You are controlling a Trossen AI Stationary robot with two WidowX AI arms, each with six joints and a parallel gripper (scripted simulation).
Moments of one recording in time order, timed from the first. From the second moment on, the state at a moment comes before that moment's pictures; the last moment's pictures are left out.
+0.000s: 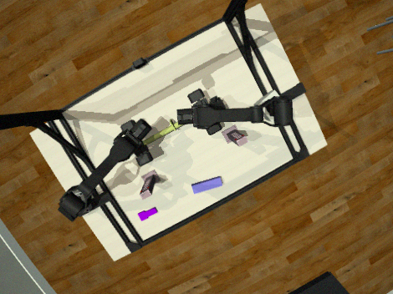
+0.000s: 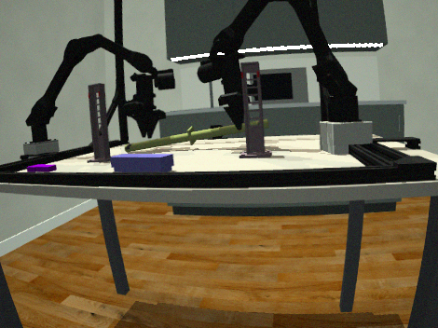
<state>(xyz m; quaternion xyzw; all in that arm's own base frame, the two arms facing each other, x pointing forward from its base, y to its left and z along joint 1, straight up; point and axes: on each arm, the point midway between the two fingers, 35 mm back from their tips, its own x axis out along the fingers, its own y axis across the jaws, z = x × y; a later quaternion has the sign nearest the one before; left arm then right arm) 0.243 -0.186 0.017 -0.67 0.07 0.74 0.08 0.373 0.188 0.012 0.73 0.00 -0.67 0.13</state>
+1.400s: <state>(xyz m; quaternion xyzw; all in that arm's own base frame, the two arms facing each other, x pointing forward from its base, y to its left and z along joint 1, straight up) 0.242 -0.186 0.017 -0.67 0.07 0.74 0.08 0.380 0.175 -0.011 0.75 0.08 -0.65 0.08</state>
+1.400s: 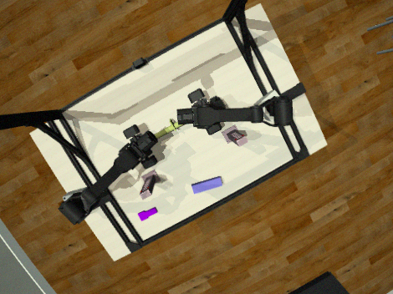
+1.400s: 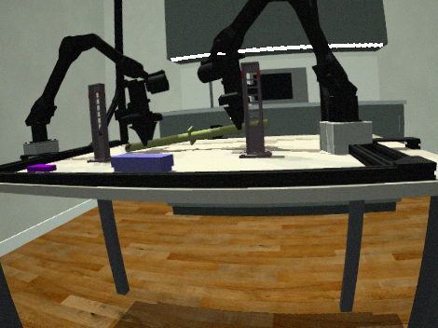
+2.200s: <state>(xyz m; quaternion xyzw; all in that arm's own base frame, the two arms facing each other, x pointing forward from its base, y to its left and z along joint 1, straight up) 0.242 -0.186 0.017 -0.67 0.07 0.74 0.08 0.380 0.175 -0.011 0.75 0.08 -0.65 0.08</state>
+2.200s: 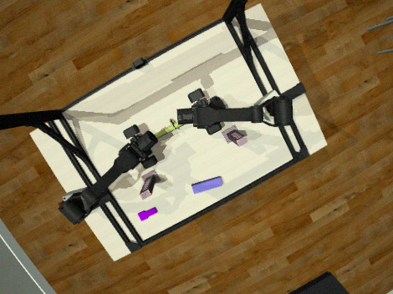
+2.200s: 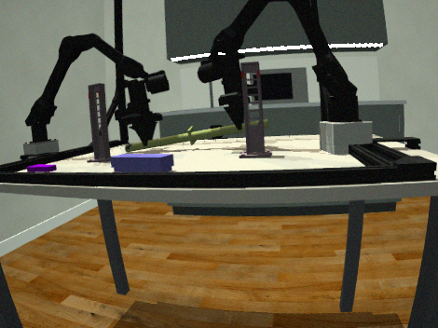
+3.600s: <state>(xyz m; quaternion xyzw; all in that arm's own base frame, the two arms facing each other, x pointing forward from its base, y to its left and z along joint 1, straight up) 0.242 -0.187 0.020 -0.71 0.08 0.70 0.07 0.378 0.177 0.026 0.71 0.08 -0.70 0.08</state>
